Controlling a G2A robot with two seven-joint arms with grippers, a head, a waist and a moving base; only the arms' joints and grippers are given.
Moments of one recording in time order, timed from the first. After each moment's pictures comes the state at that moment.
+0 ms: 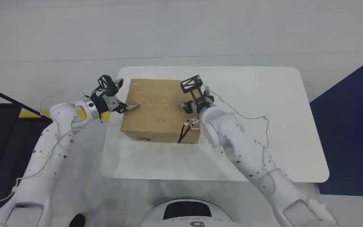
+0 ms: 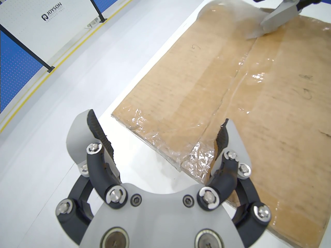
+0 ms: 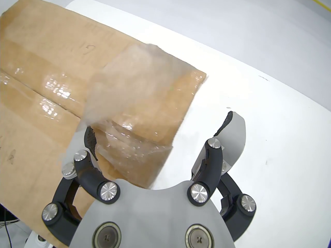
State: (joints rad) left arm 1.11 -0.96 -1.28 -1.25 1.45 -0.83 0.22; right arm -1.09 -1.31 0.86 -1.72 -1.32 0.28 0.85
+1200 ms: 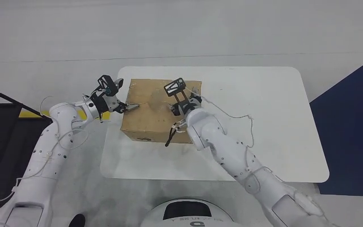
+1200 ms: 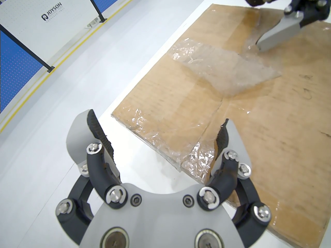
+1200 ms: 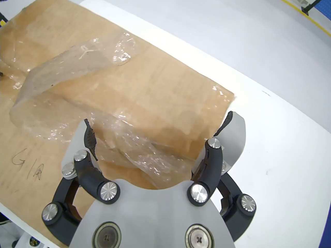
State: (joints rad) left arm 1.11 -0.96 -1.28 -1.25 1.45 -0.83 0.22; right arm -1.04 -1.41 0.75 -1.63 -1.43 0.30 0.86
